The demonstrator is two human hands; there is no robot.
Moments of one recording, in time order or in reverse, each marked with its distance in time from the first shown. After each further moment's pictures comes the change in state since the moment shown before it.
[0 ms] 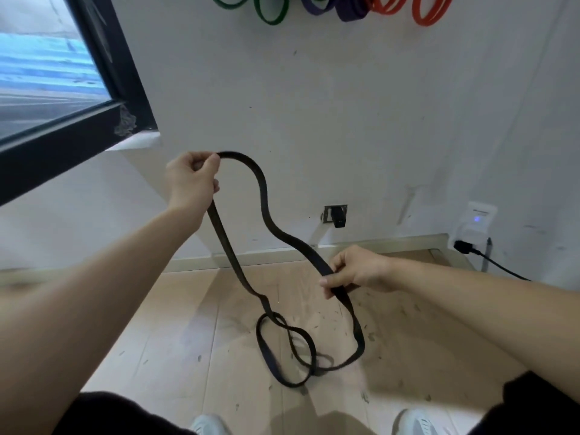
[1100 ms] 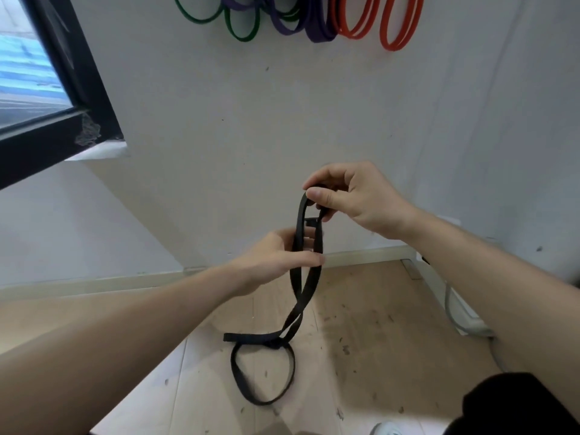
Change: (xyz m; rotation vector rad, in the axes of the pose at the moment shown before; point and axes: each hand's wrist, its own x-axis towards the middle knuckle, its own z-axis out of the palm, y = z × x) left_hand -0.106 0.003 0.083 -0.005 -1.041 -0.111; right_hand -0.070 -0.108 -0.059 -0.093 0.450 -0.651
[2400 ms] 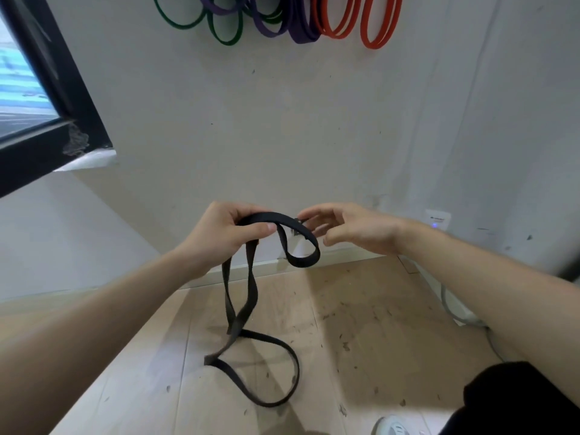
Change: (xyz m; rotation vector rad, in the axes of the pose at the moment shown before) left_hand -0.023 0.023 -0.051 0.164 0.278 0.194; right_hand -0.015 0.049 -0.007 0.131 -0.337 0.406
